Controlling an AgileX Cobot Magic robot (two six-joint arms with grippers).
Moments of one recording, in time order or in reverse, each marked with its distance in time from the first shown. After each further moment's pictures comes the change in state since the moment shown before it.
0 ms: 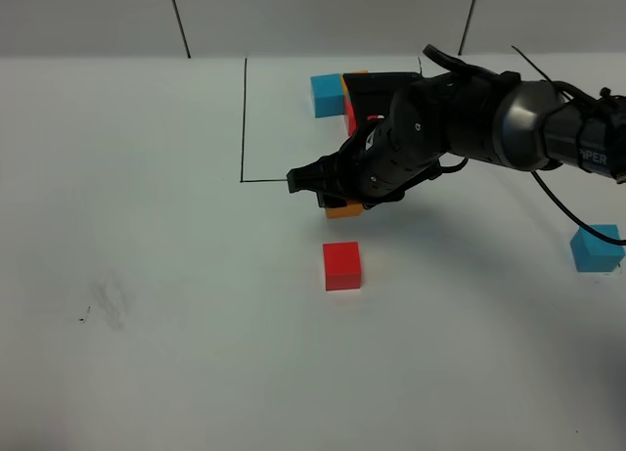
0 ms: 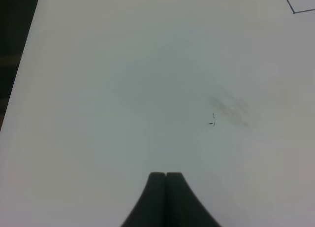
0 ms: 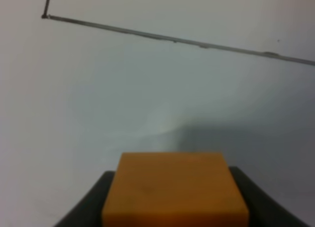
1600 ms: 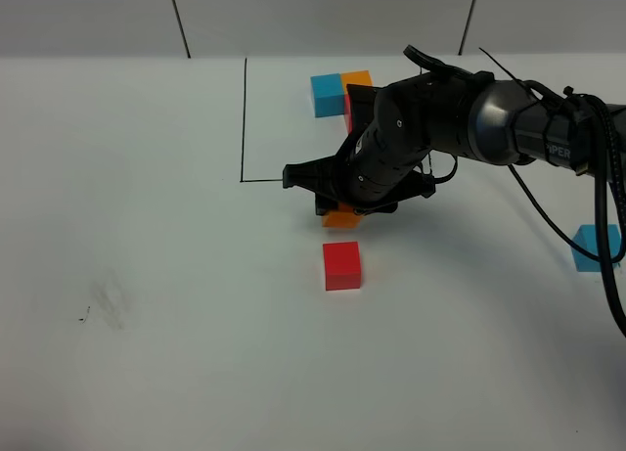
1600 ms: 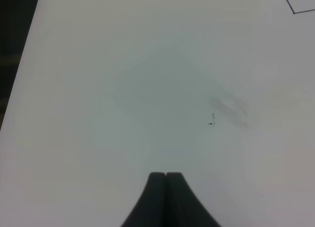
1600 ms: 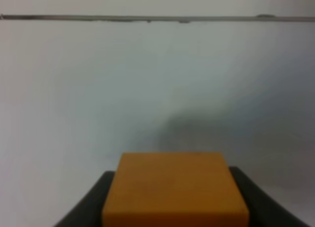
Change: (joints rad) left arm 0.000 0.000 0.000 0.000 0.000 -0.002; right arm 0.000 0.077 -0.084 -0.005 0.093 0.176
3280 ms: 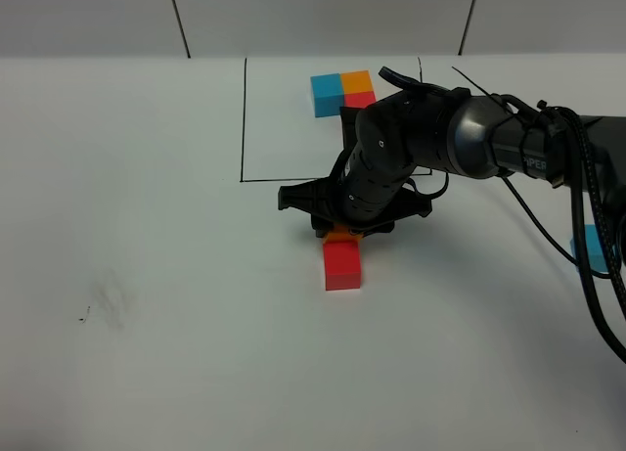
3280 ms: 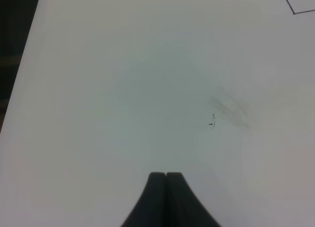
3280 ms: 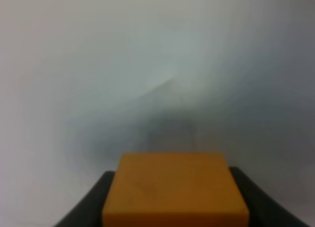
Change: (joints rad) left arm 0.000 0.000 0.000 0.000 -0.002 0.002; right arm 0.040 0.029 0.000 -0.076 0.049 0.110
